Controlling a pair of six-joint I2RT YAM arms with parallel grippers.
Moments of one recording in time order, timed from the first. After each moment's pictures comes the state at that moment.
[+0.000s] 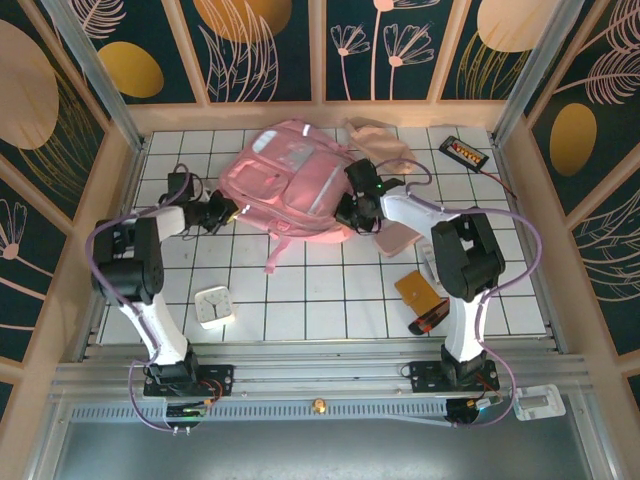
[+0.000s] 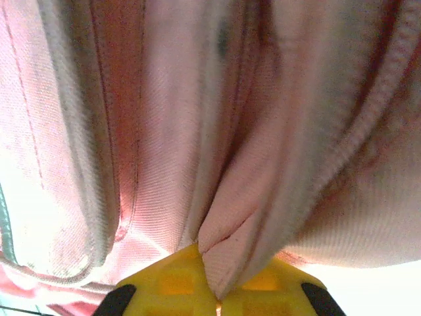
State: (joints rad) left arm 0.07 1.84 1.02 -0.09 0.64 -0.78; right arm 0.52 1.95 1.42 -0.53 -0.18 0.87
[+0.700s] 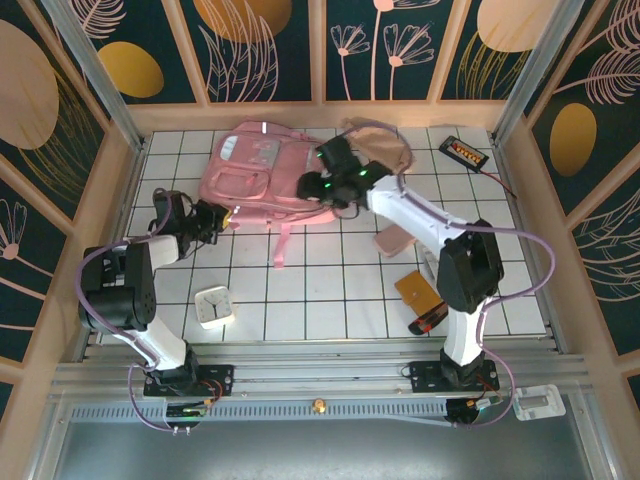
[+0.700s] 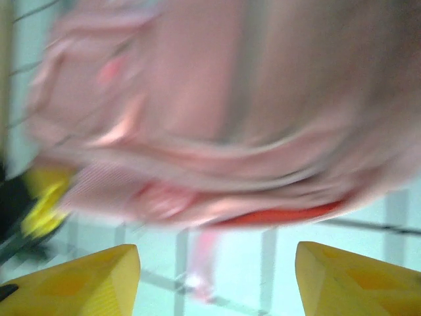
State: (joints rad) left arm 0.08 1.66 0.73 0.28 0.64 -1.27; right arm 0.72 1.88 1.67 -0.62 -0.11 0.71
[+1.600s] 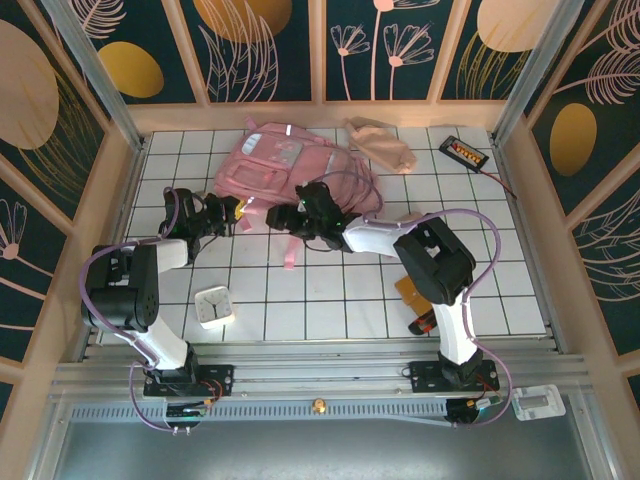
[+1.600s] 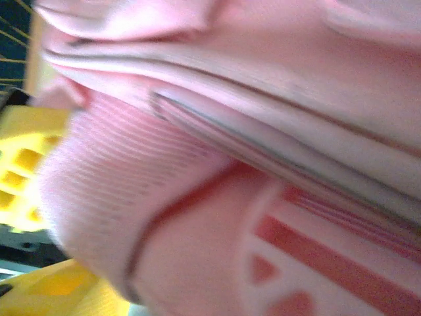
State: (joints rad) left arm 0.00 1.66 0.69 0.53 0.68 -1.53; right arm 0.78 2.04 1.29 0.22 -0.28 0.92
